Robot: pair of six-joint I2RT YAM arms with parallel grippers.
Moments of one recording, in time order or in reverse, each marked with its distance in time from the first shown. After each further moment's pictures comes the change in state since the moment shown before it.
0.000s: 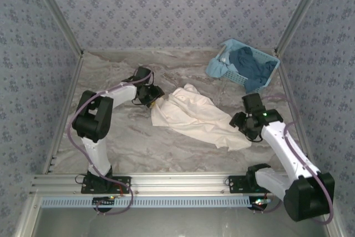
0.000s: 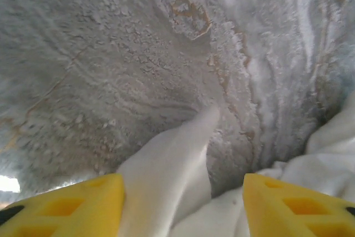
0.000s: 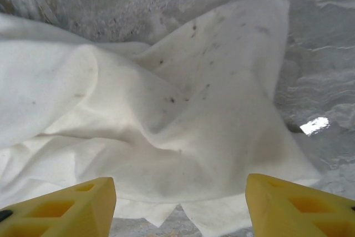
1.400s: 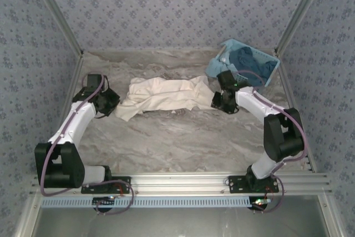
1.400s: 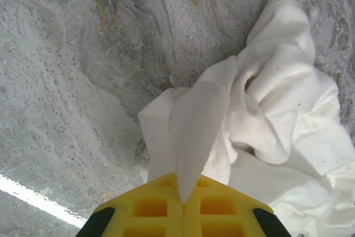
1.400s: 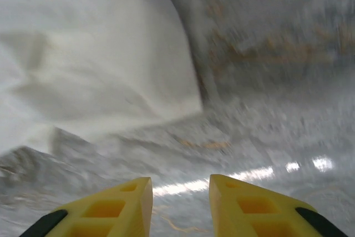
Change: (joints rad) left arm 0.362 -0.630 -0.306 -0.249 -0.134 0.016; right arm 0.109 0.562 0.307 0.237 -0.067 -0.135
